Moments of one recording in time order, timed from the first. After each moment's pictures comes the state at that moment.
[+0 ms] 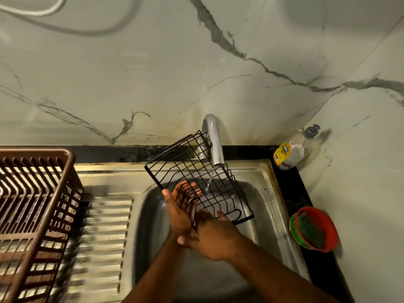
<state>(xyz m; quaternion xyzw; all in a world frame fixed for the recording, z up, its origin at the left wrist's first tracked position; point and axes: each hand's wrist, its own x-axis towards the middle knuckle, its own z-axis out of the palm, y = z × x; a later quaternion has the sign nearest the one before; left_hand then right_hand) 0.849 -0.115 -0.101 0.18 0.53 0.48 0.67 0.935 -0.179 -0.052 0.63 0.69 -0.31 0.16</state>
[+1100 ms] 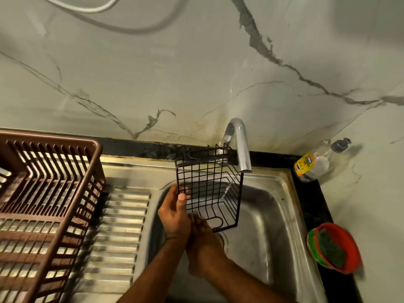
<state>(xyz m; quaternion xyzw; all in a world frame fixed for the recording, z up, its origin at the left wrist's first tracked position) 0.801 -0.120 -0.100 0.37 0.58 0.57 0.45 0.872 -0.175 -0.101 0.59 0.75 -0.22 0.21</state>
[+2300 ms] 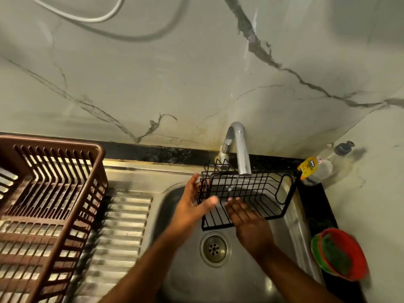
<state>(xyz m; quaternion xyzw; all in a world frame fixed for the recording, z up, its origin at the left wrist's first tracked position) 0.796 -0.102 -0.061 0.48 0.43 0.35 0.68 0.998 -0.172 -0.108 0.62 0.78 -0.03 0.00</state>
